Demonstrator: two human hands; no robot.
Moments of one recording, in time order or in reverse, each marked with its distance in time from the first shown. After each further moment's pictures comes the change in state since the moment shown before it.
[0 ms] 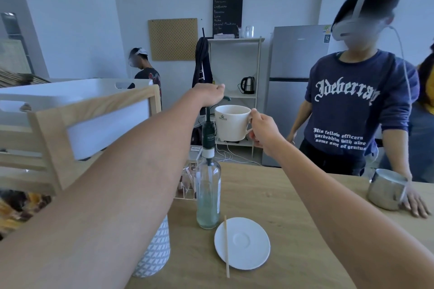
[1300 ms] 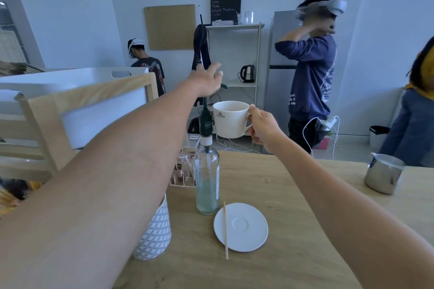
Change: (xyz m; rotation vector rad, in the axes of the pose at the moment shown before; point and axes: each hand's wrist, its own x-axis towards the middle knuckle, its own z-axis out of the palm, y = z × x) left_hand -0.018 -0.001 0.002 -0.113 0.110 0.072; right_hand -0.017 0.018 -0.006 0.057 -0.072 0.031
